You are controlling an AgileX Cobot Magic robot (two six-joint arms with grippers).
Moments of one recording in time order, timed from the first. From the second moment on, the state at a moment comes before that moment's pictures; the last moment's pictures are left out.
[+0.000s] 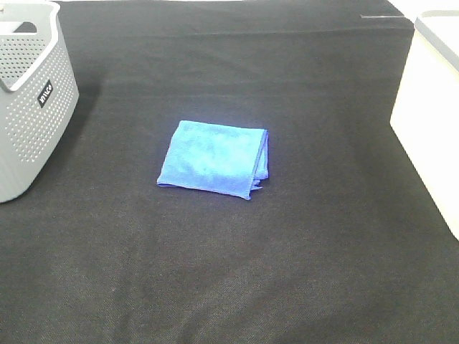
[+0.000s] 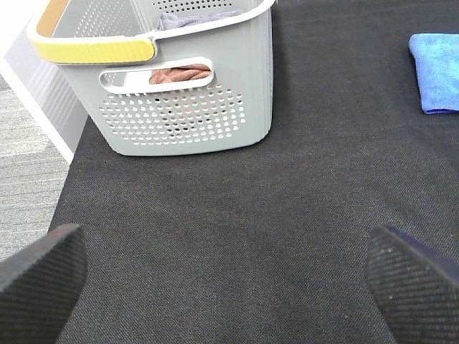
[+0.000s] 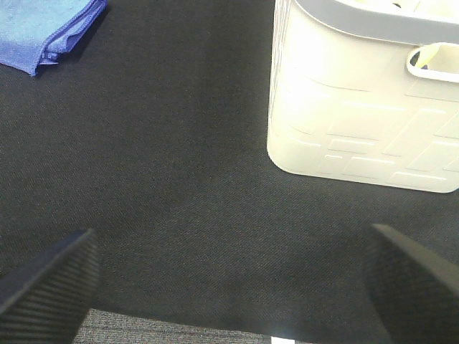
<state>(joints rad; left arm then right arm) 0.04 -0.01 -0.50 0.05 1.05 0.10 -0.01 0.00 -0.46 0.10 1.11 -0.18</state>
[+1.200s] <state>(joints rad) 0.04 -0.01 -0.50 0.05 1.05 0.10 -0.01 0.00 -0.46 0.06 1.11 -0.11</state>
